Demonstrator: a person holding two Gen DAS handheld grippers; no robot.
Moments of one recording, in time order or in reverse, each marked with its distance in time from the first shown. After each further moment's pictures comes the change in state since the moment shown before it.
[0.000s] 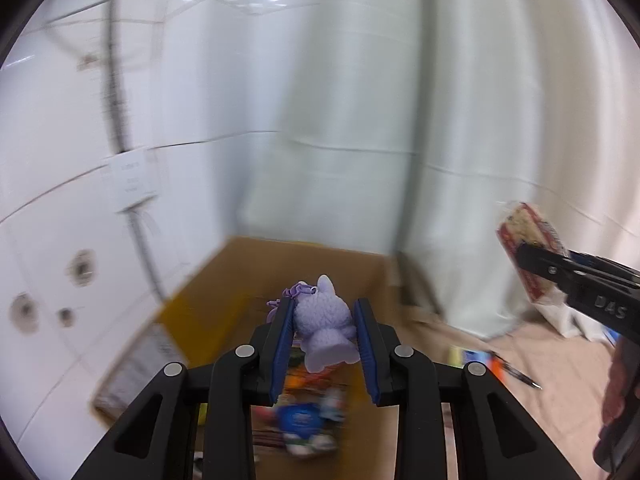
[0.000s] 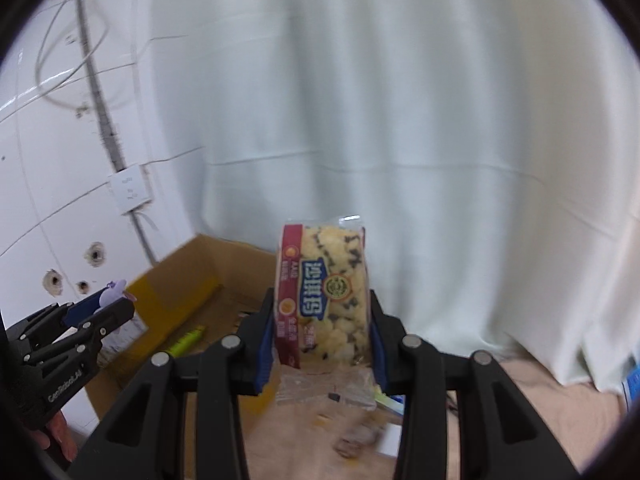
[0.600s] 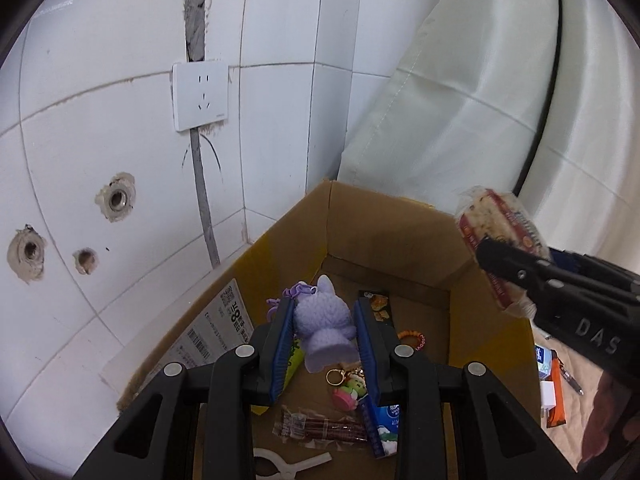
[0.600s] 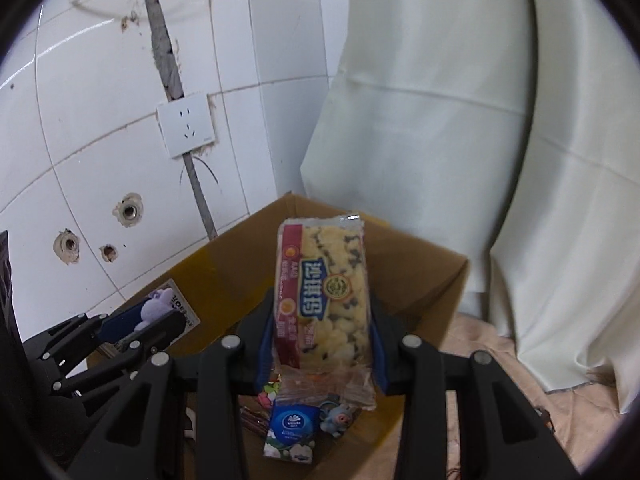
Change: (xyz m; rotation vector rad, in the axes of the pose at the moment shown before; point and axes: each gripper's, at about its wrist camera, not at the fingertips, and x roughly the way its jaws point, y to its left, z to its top) left arm 0.064 0.078 -0.027 -0.125 0.127 0.049; right arm 0.101 0.109 -0.013 -0.103 0.146 0.096
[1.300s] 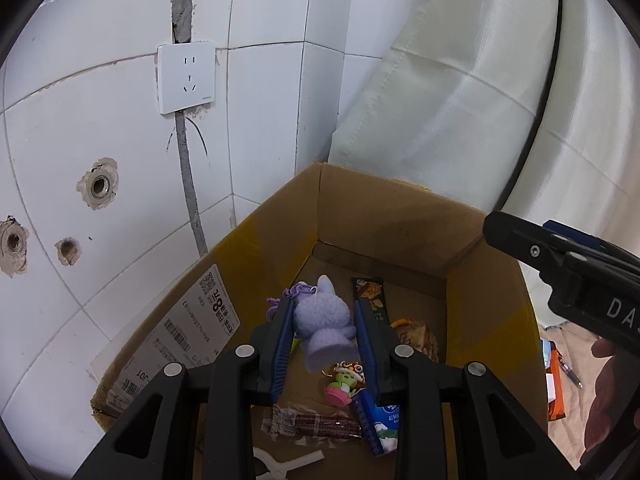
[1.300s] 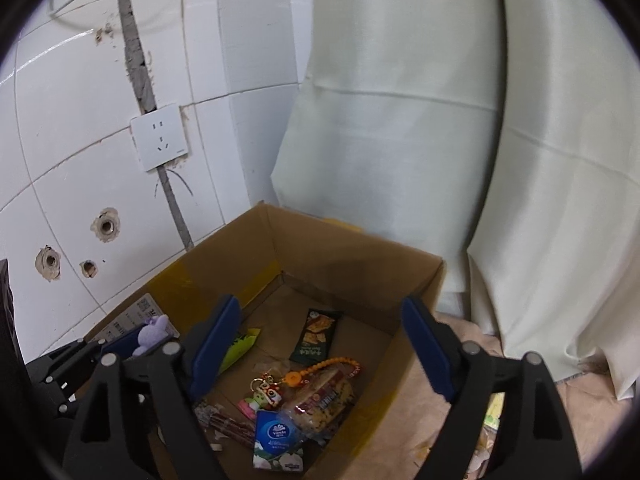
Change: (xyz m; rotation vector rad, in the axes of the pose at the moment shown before) left arm 0.009 -0.006 -0.005 -0.002 0.022 -0.015; right arm -0.006 -0.012 0.002 0.075 -0.053 -0.102
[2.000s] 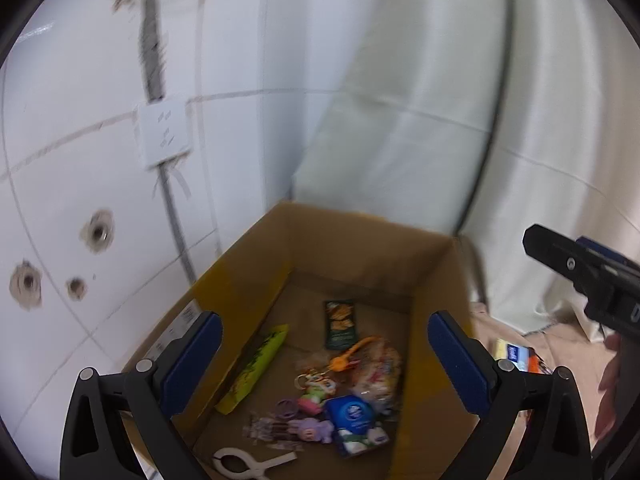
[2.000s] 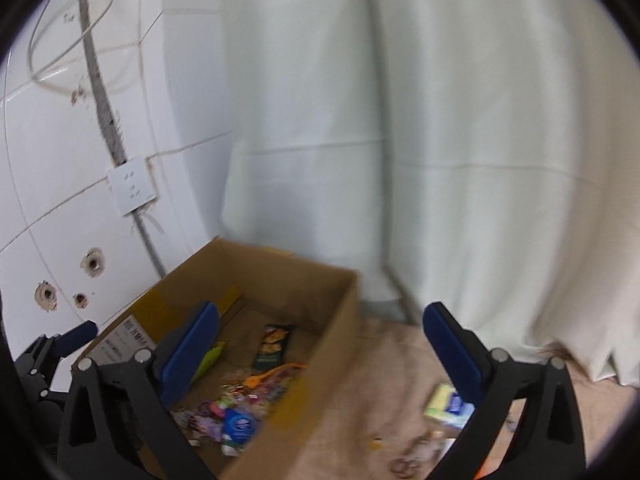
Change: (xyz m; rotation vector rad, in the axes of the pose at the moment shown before) left arm -0.043 -0.058 0.018 0.098 -0.068 -0.026; right arm -0.078 -0.064 -0.005 0.109 -0.106 -0.148
